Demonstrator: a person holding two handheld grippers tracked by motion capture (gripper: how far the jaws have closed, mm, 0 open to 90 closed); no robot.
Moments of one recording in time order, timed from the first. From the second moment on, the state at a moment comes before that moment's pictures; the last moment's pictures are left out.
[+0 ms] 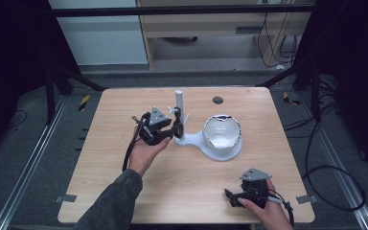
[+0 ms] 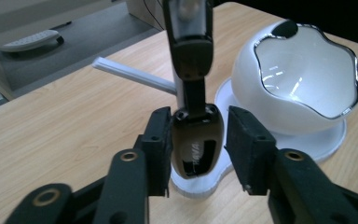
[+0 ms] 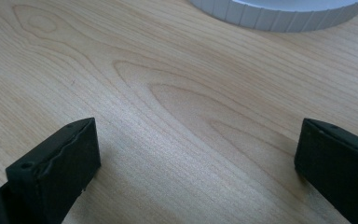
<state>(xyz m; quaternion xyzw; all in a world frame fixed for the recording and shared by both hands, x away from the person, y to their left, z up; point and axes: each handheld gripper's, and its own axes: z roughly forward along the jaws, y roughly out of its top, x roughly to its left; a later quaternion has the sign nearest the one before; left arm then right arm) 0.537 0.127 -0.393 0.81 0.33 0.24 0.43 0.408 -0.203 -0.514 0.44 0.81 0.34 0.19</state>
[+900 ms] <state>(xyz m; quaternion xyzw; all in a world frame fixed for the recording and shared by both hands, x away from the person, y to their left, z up) 0.492 0.140 -0.398 0.85 0.29 0.17 0.41 0.408 -0.203 -0.514 0.44 0.81 0.34 0.19</state>
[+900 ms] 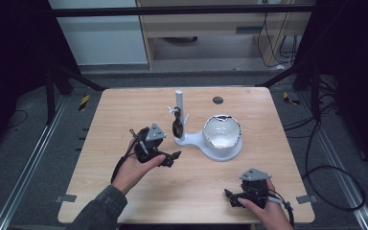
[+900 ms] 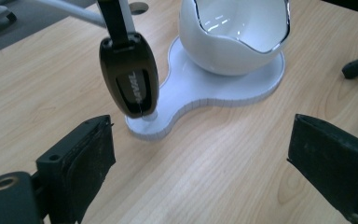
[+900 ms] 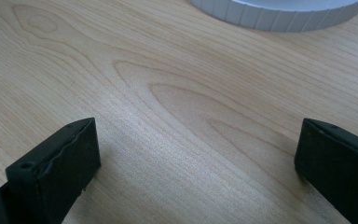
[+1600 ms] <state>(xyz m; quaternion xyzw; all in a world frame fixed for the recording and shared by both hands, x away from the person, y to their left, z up) 0.465 0.196 -0.425 0.86 0.30 0.18 0.38 0.408 -0.202 -0.514 0.44 0.81 0.34 0.19</state>
